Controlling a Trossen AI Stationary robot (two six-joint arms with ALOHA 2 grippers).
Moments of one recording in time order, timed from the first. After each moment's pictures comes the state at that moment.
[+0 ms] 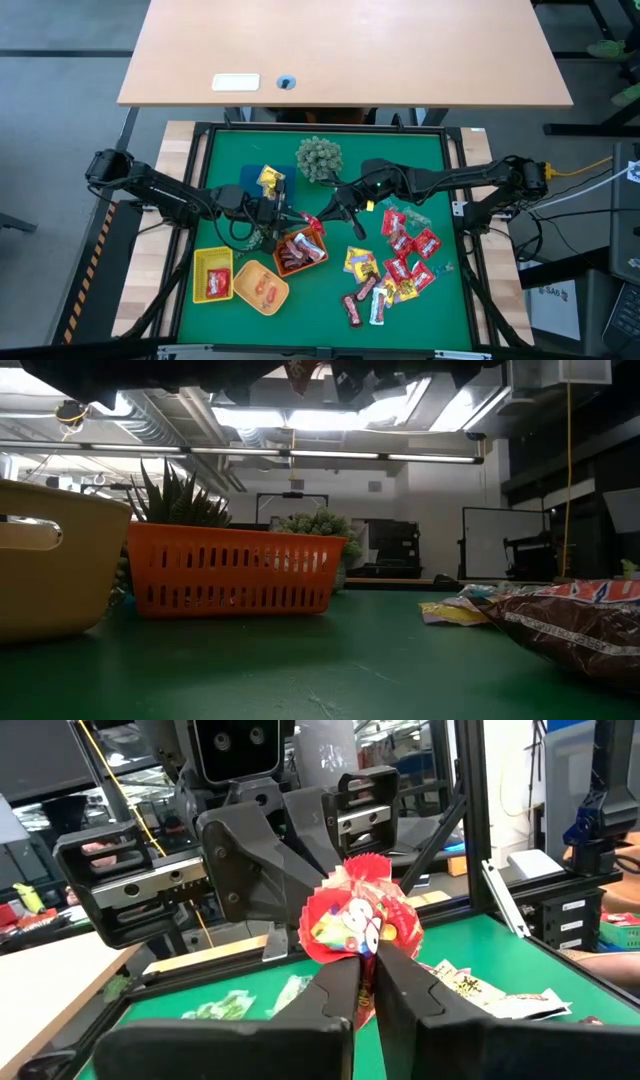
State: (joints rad) left arm -0.15 1.28 0.54 0.78 -0.07 0.22; right arm -0.01 1.54 1.11 0.18 -0.45 -0.14
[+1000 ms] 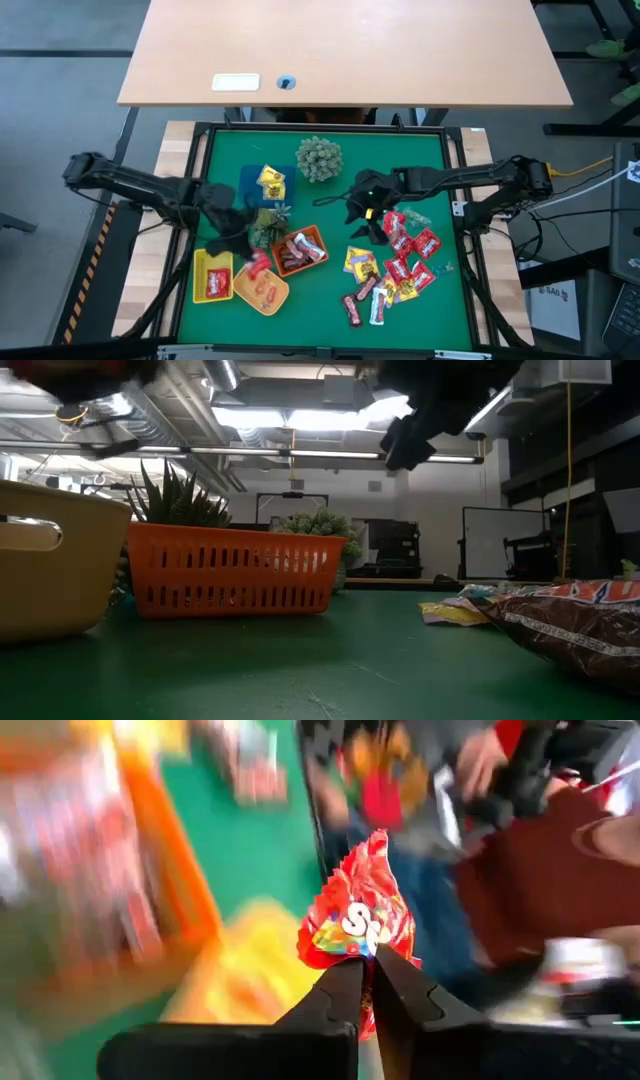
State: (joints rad) left arm -0.15 0.89 0.54 -0.16 0.56 -0.70; right arm -0.01 1.50 1.10 -0.49 -0.43 -0.10
